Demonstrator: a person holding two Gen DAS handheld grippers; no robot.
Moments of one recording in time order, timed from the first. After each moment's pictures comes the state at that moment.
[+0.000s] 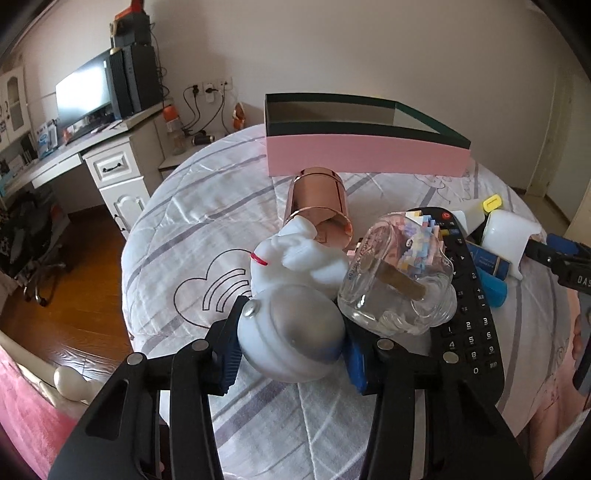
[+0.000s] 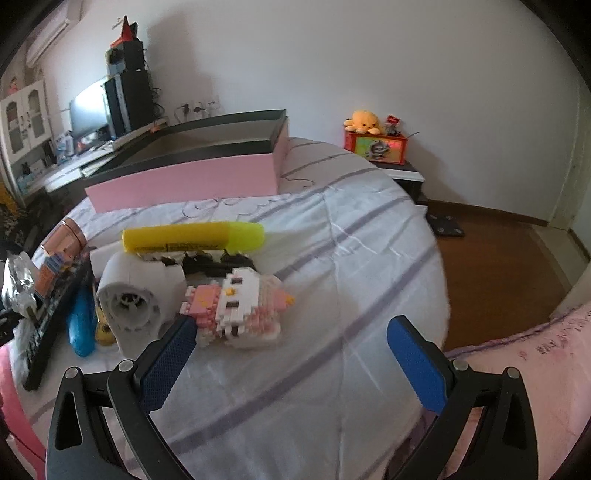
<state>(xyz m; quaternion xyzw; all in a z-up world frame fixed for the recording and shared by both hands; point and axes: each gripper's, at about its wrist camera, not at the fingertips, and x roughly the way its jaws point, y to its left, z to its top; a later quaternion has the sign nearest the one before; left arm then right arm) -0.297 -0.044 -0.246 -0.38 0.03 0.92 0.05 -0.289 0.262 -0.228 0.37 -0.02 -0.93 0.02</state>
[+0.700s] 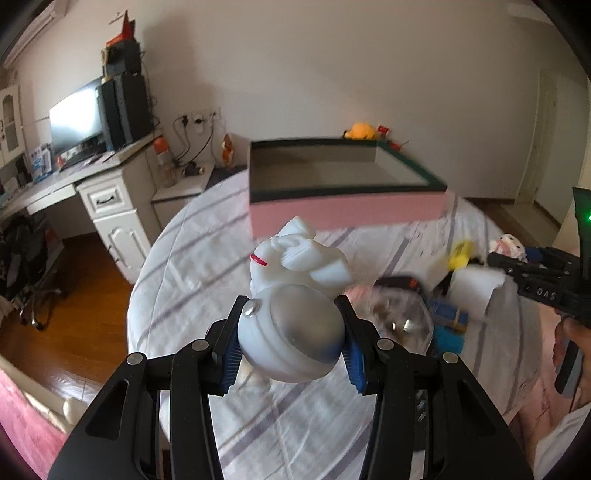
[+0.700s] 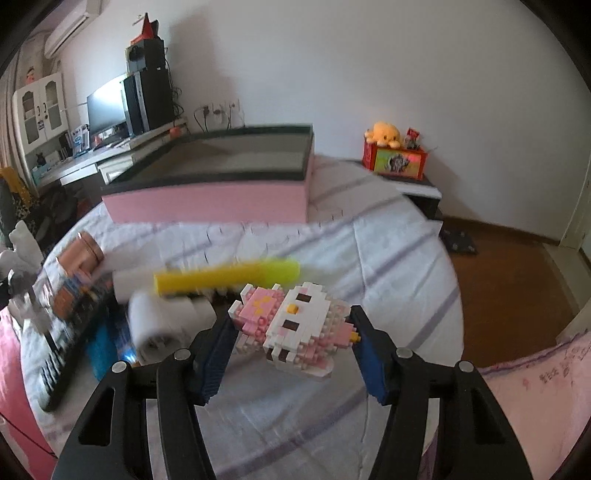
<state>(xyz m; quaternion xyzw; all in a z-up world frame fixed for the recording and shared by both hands) -0.307 -0.032 -0.192 -0.33 0.03 0.94 0.09 -0.307 0.243 -0.200 0.35 0.01 -0.93 0.04</state>
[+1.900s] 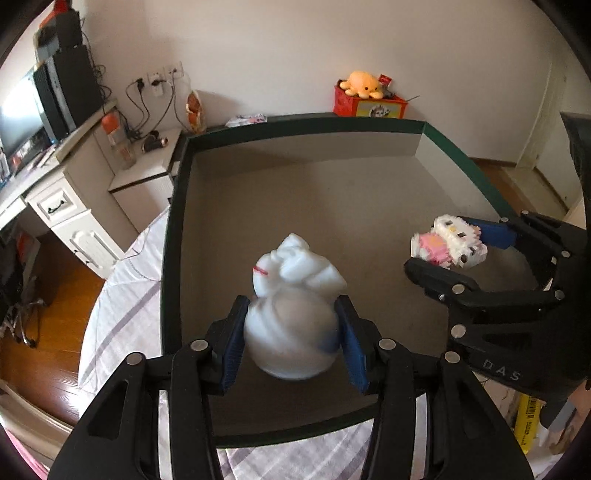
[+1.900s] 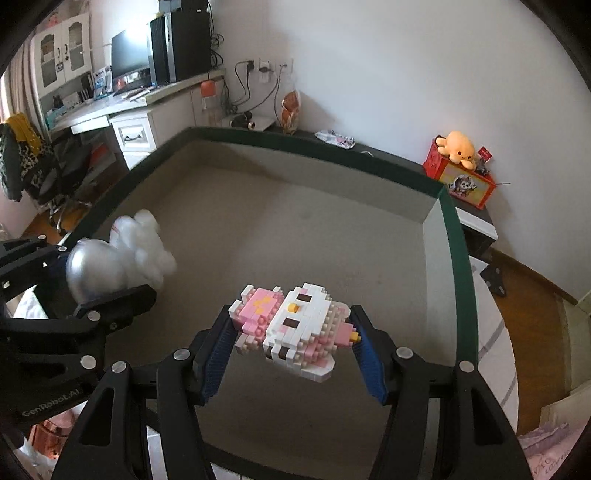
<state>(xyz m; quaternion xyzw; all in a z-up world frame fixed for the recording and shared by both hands) -0.545 0.015 -0.212 -0.45 0.06 0.89 0.10 -0.519 0.156 -0.208 0.43 0.09 -0.89 0.11</state>
